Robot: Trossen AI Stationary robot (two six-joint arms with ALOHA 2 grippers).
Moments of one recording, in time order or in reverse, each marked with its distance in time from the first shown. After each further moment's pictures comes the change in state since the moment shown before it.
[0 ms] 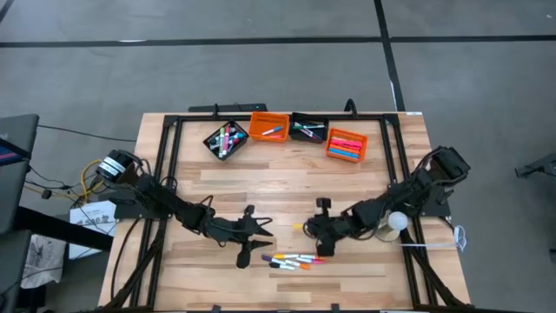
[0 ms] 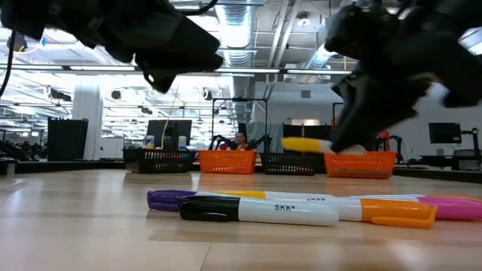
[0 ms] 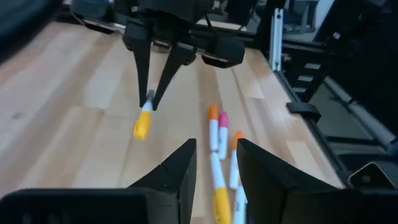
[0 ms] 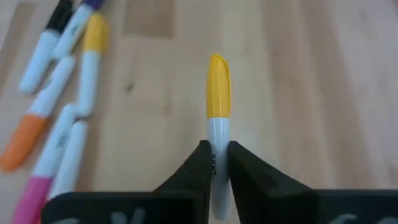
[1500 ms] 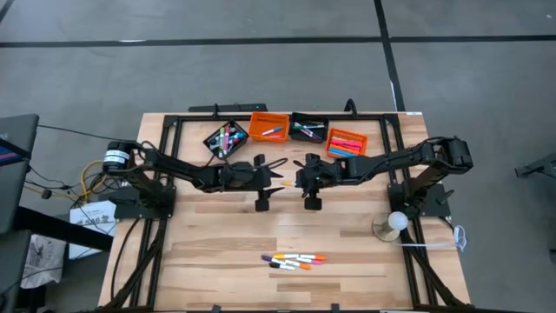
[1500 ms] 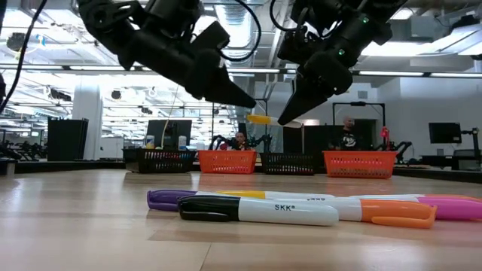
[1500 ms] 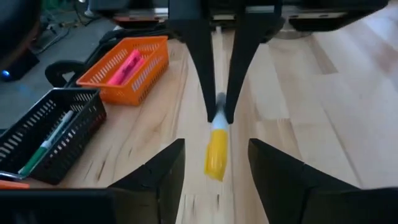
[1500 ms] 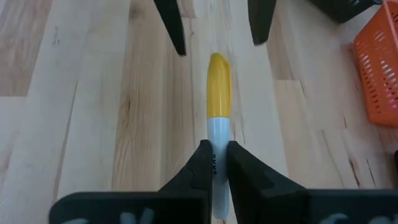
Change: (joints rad) left arm 0.507 -0.020 0.079 -0.163 0.197 0.487; right arm -0.484 -0.100 0.093 -0.062 -0.262 -0.401
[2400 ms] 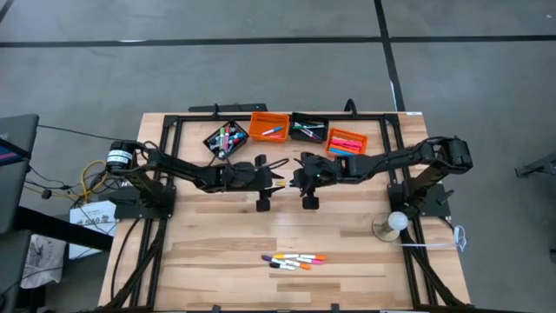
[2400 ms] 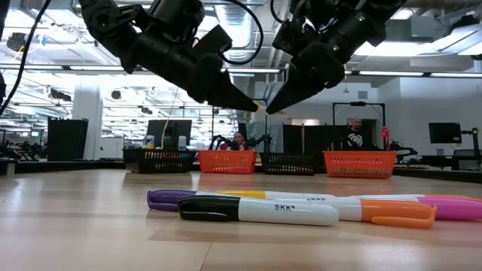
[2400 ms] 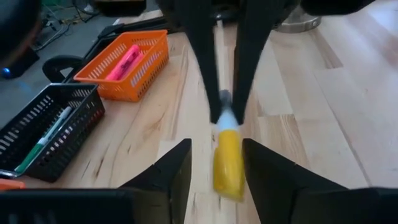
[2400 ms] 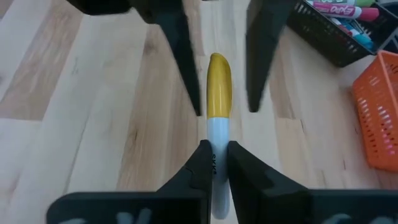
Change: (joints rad) left arm 0.001 0.030 0.009 0.010 0.001 0.002; right arm -0.016 0.000 0.000 0.109 -0.053 -0.078
